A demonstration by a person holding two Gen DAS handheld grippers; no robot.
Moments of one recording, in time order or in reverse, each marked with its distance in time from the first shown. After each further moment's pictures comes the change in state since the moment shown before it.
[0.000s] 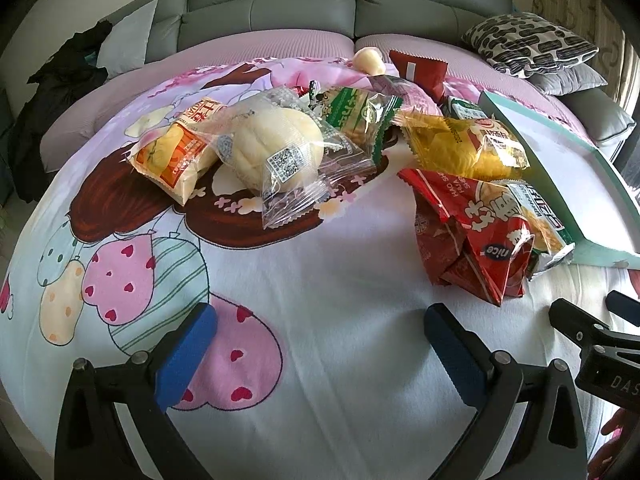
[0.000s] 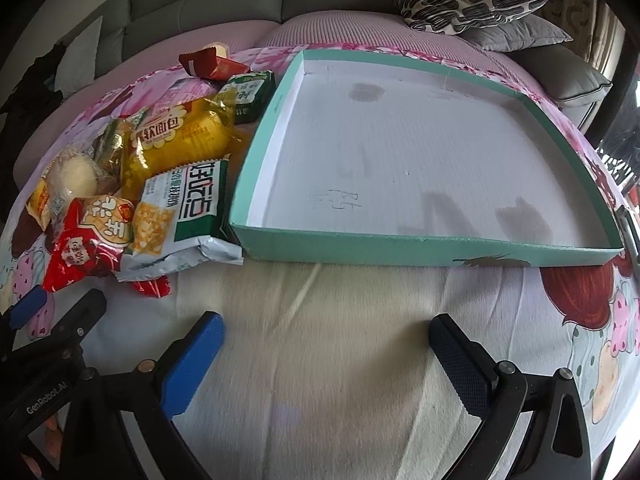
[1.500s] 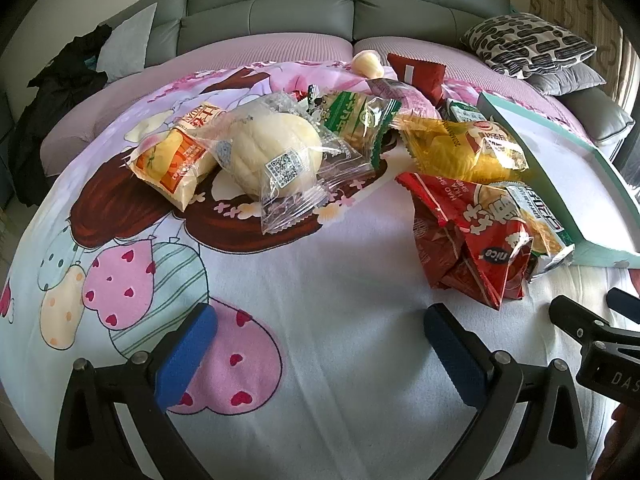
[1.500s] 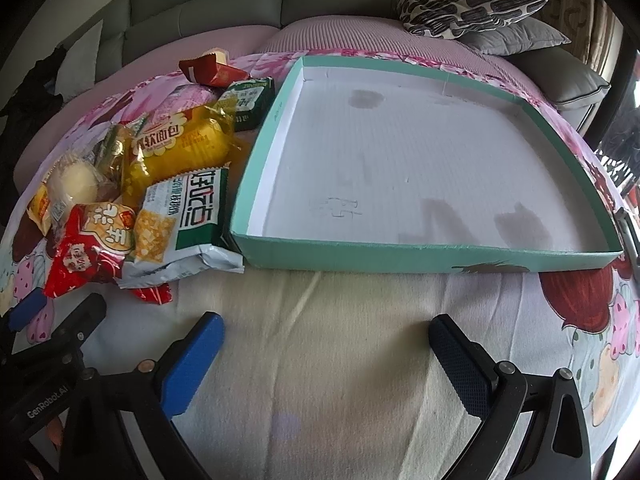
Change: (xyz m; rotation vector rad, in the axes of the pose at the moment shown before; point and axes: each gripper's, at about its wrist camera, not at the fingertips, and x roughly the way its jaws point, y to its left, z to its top) left arm 0.001 -0.002 -0.006 0.002 -0.024 0.003; right arm -0.005 0.006 -0.009 0.008 -0.031 -0.010
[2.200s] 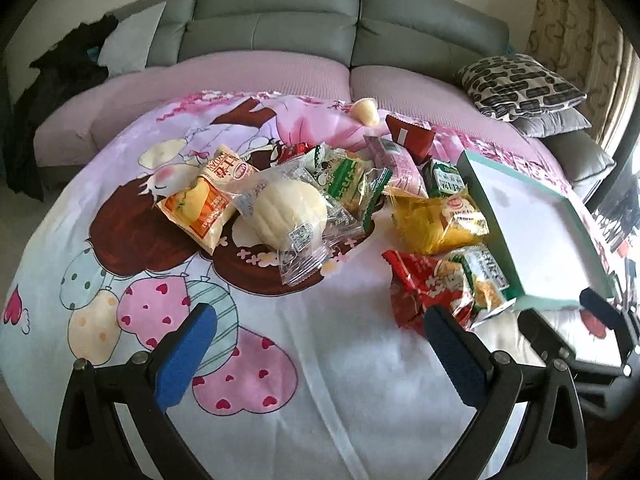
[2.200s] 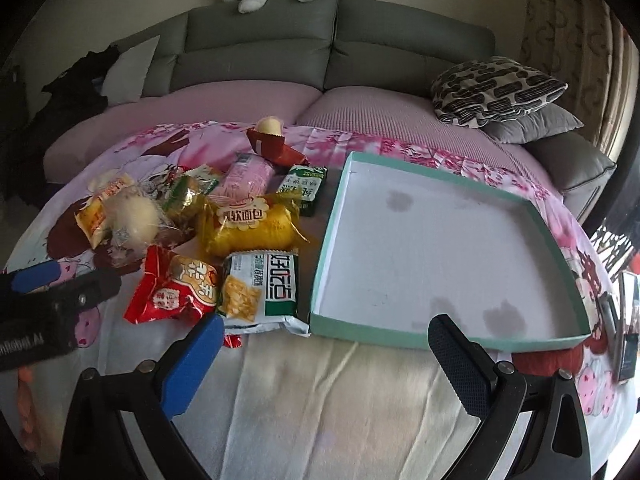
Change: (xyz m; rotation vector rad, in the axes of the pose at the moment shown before) left arm -0.044 0.024 0.031 -0.089 -0.034 -0.106; right arm -0.056 0.031 0.015 -0.153 -0.231 0.020
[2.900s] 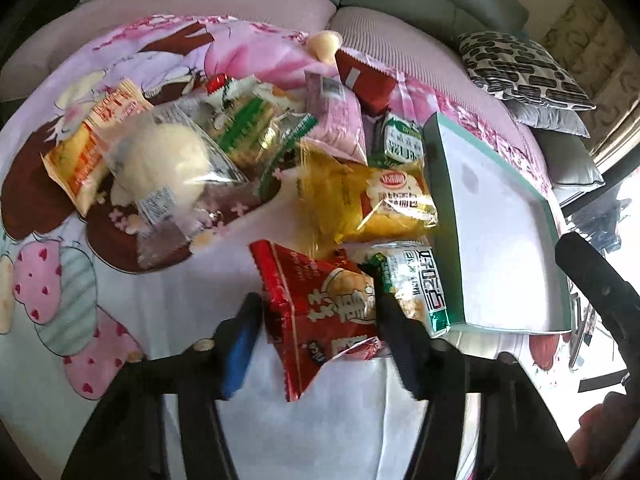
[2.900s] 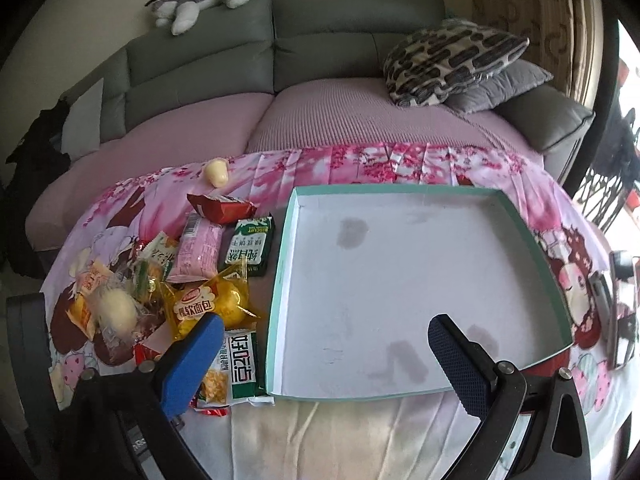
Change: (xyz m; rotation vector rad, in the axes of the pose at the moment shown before) left arm 0.051 -0.056 0.015 -0.127 0.252 -0.131; right arm 0.001 -0.056 0.055 0.227 0.067 0.002
